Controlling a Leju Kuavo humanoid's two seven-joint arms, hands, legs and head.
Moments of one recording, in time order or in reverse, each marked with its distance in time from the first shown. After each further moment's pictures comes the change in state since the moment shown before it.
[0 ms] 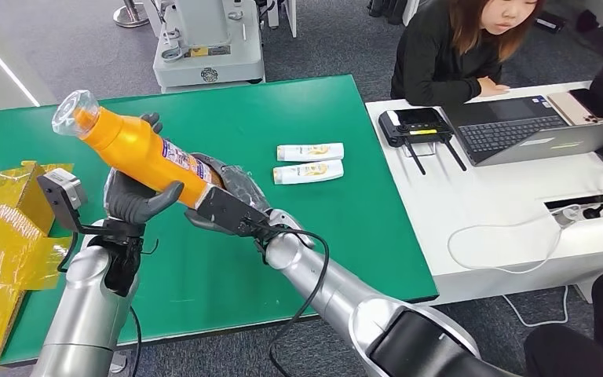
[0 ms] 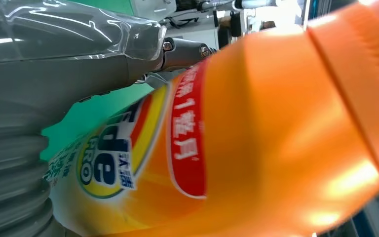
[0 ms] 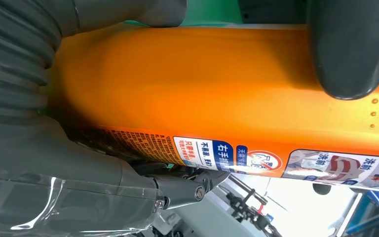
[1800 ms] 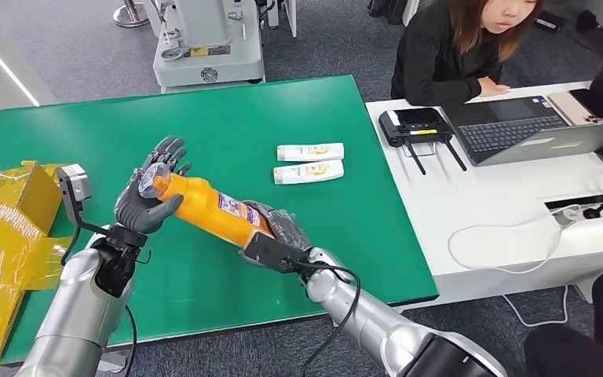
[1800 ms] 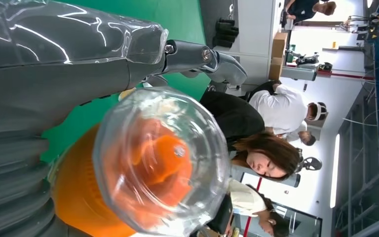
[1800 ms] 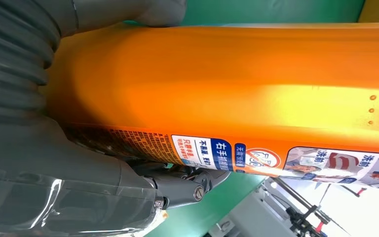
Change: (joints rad) left arm -0.045 0.055 -0.004 0.173 0.181 -0.267 0.133; right arm 0.167 -0.146 0.036 0.002 0.014 -0.070 -0.011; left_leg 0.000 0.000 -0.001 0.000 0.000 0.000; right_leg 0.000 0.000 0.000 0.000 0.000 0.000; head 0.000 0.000
